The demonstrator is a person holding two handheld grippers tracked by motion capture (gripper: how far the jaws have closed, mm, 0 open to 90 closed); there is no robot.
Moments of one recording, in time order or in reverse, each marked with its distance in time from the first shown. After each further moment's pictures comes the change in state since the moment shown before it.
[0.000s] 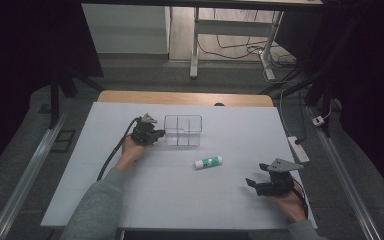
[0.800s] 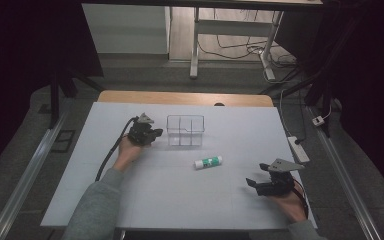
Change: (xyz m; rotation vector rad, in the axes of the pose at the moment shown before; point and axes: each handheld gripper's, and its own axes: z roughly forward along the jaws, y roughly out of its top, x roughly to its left) left arm 0.000 -0.007 -0.022 -0.032 0.009 0.018; right arm 0.000 0.000 -0.001 -0.004 -0.002 0.000
